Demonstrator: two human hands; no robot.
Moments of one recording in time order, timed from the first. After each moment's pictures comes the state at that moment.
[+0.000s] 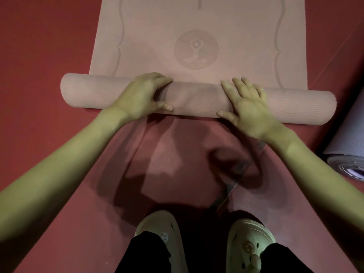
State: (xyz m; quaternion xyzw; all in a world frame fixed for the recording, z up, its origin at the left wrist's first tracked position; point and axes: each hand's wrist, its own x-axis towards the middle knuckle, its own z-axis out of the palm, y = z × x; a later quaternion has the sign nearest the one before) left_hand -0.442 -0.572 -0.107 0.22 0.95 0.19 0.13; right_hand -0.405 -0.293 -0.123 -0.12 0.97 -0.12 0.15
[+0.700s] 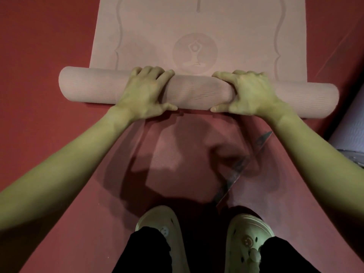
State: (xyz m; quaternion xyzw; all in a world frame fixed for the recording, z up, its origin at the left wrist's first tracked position) left_hand -0.437 -0.565 -0.114 0.24 0.97 0.04 0.07; right_hand -0.438 -0.295 -0.106 -0.14 0.97 -0.09 0.18
